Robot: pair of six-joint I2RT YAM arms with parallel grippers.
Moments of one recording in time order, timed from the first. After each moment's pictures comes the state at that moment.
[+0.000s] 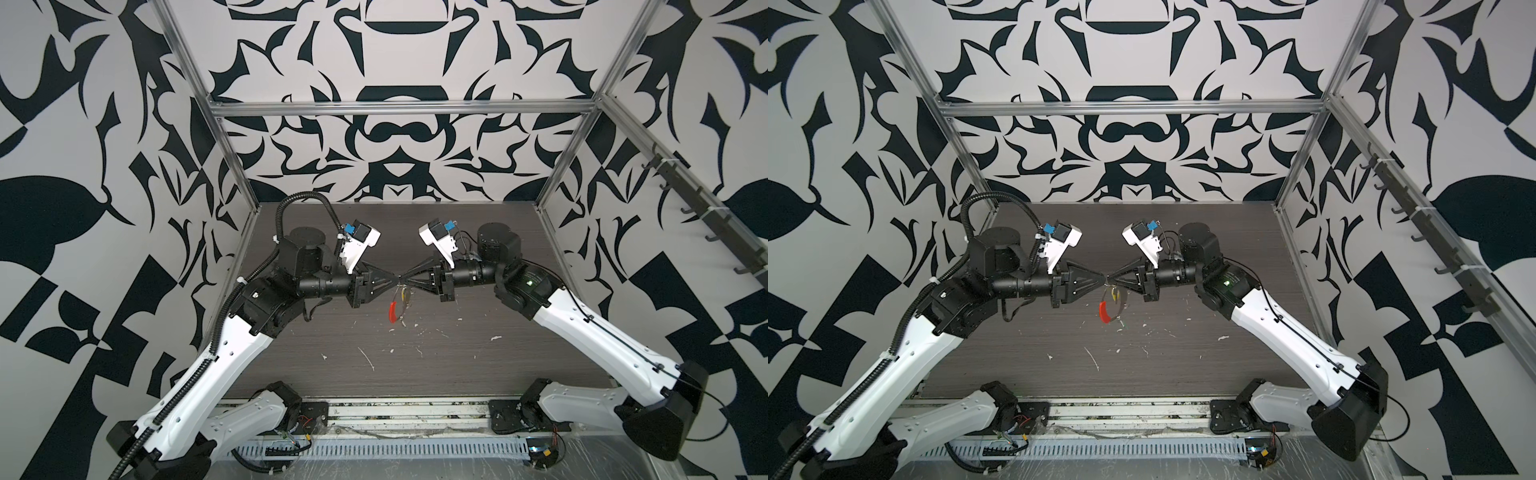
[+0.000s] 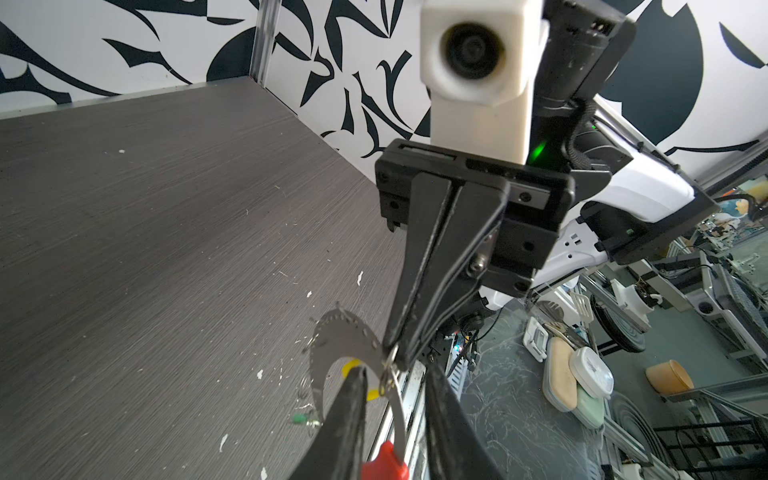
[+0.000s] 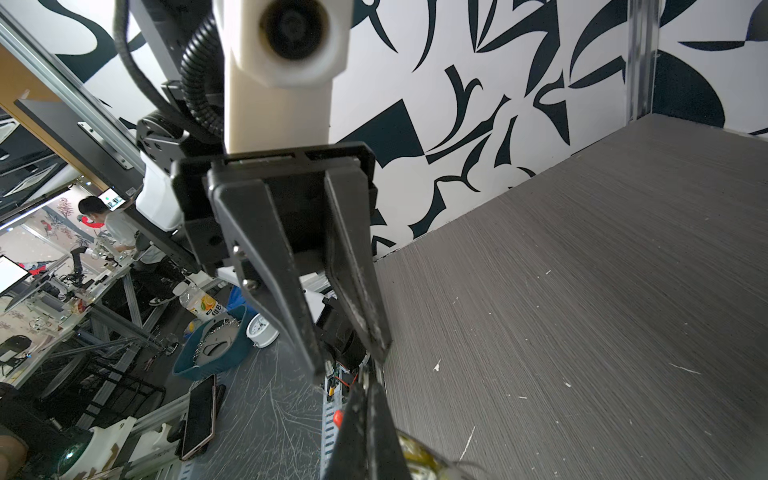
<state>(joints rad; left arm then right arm) -0.63 1.02 1.23 -0.60 0.69 -0.27 0.67 1.20 1.16 -0.20 -0.91 0.31</state>
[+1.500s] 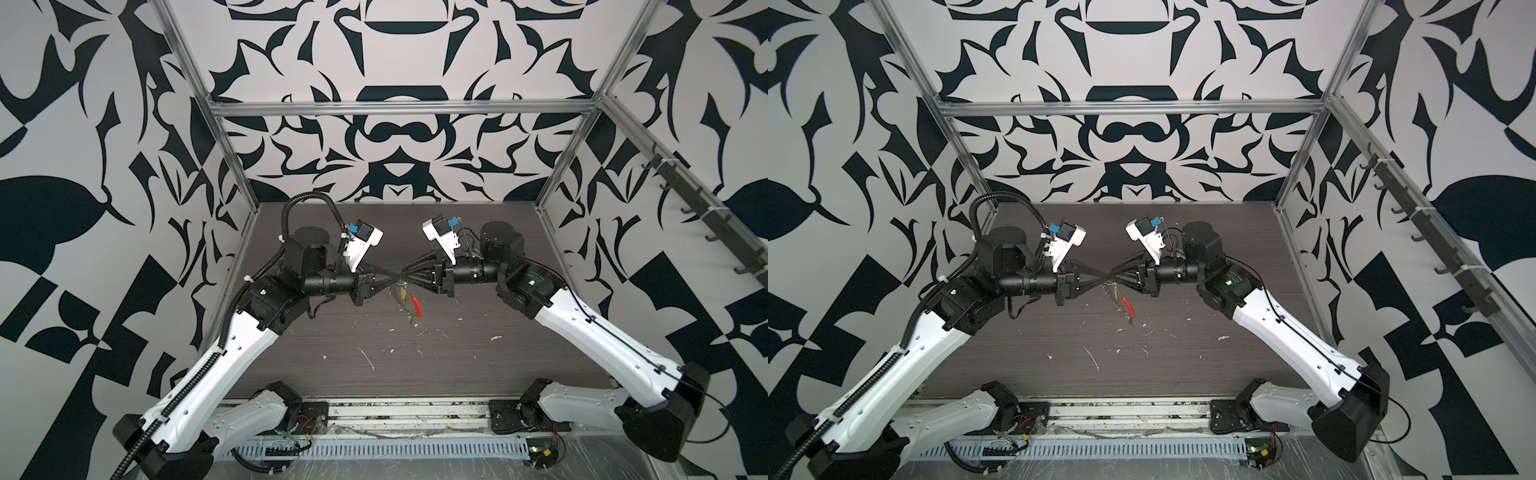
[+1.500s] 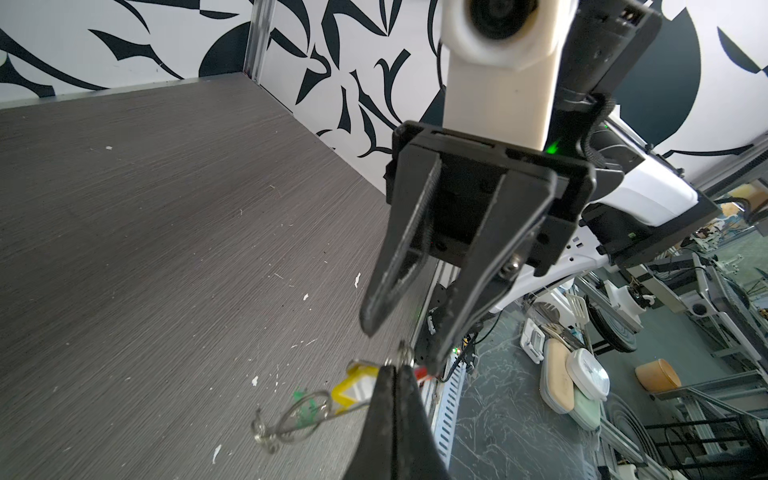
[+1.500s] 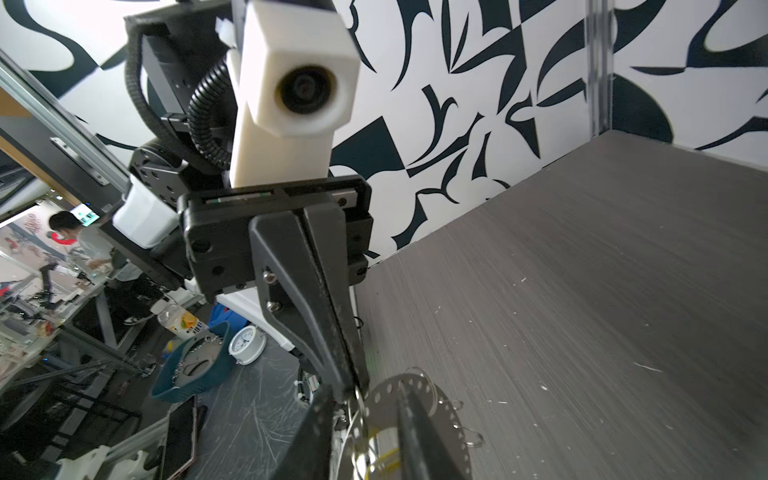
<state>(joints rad) -0.63 1.03 1.19 -0.54 0.72 -0.29 0.67 1.18 1.16 -0.18 -0.84 0.31</state>
